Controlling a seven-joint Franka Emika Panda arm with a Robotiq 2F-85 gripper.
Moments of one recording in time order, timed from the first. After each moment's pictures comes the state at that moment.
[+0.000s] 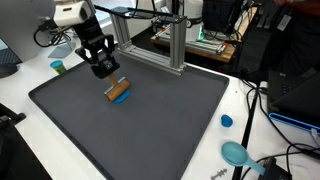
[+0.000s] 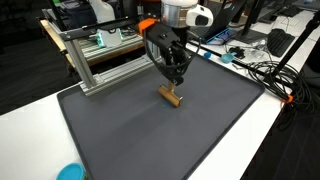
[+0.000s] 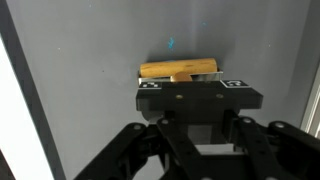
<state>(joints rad) -0.12 0.47 0.02 -1.70 0.02 2.15 -1.62</state>
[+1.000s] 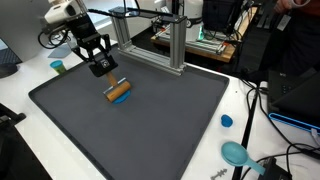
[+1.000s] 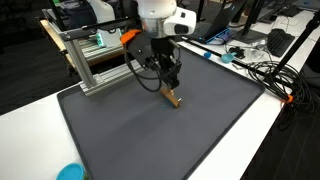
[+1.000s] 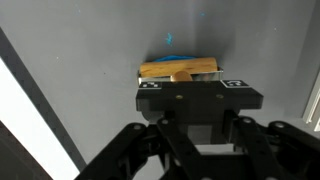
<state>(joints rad) -0.23 0.49 0.04 -1.69 0.23 2.14 -1.72</state>
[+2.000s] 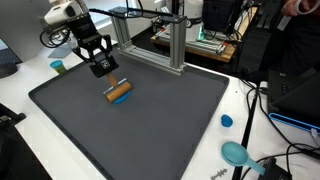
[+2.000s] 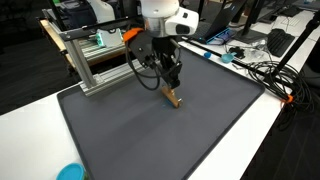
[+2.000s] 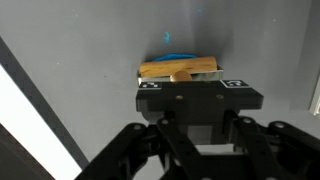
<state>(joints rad) -0.22 0.49 0.04 -1.70 0.22 2.15 -1.64</state>
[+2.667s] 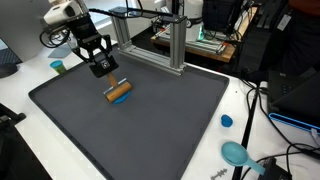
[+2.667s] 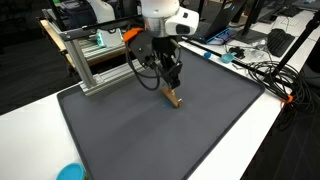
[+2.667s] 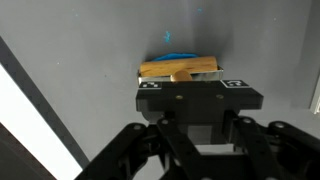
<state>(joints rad) -0.22 0.49 0.04 -1.69 0.22 2.14 -1.64</state>
